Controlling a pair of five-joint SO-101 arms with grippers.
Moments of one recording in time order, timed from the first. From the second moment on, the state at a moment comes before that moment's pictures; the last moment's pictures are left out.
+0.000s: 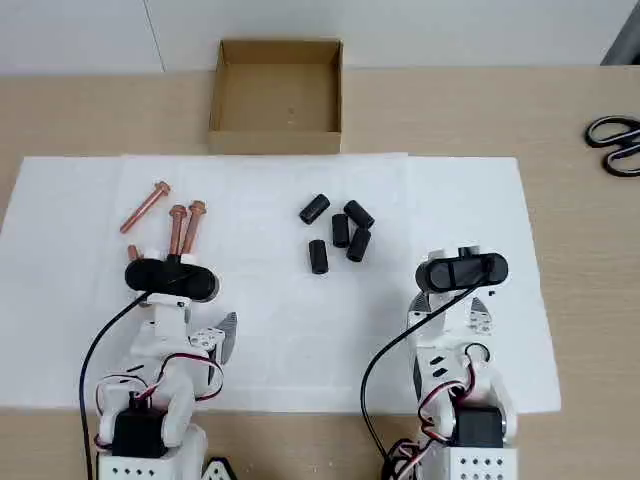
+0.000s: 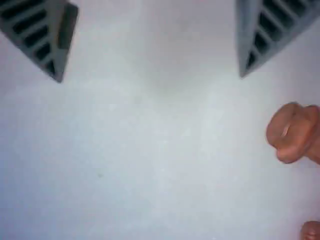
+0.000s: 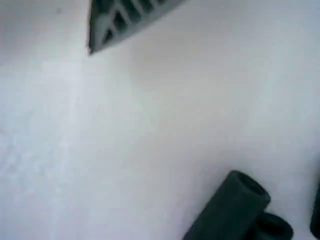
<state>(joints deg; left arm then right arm) -1.6 -103.7 91.6 70.0 -0.1 -2.5 -103.4 95.9 53.1 -0.3</state>
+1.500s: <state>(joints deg) -1.6 -103.7 91.7 67.7 -0.1 -2.5 -103.4 95.9 53.1 -0.3</state>
